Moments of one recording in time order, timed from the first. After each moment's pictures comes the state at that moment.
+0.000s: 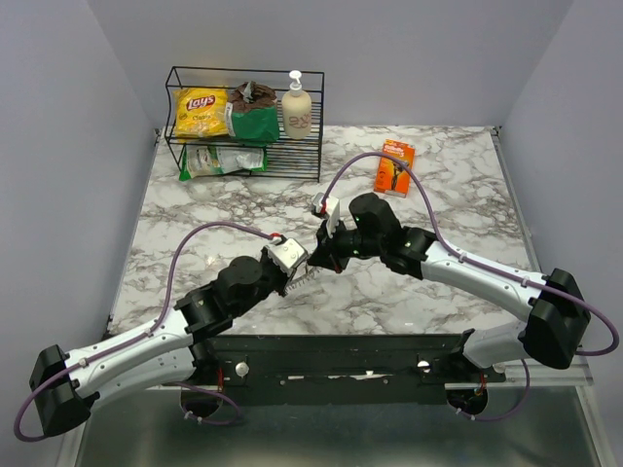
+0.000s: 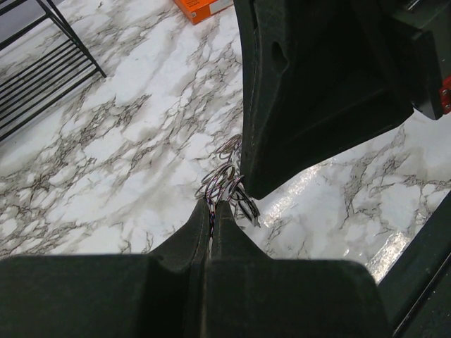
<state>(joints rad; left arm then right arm) -0.99 0.74 0.49 -0.01 -0.21 0.05 0.88 1.38 1.02 -0.16 -0.40 0.06</state>
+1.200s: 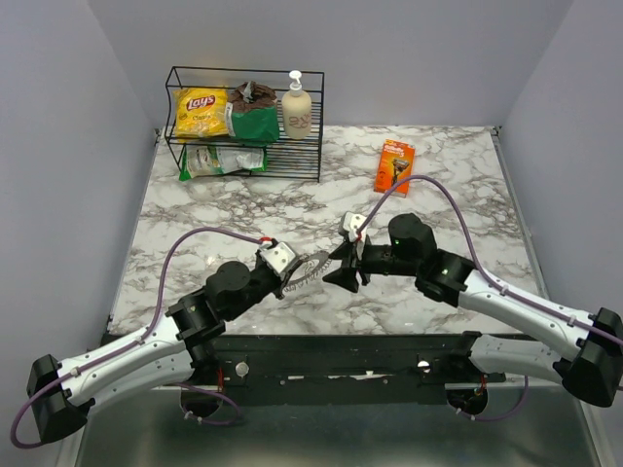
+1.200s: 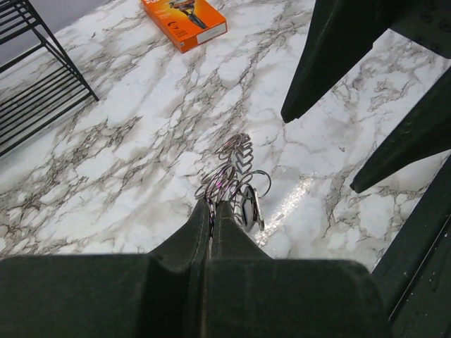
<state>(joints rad) -0.99 0.65 0.46 0.02 -0.17 0.05 0.89 1.09 0.79 -0.06 -0.42 -0.12</state>
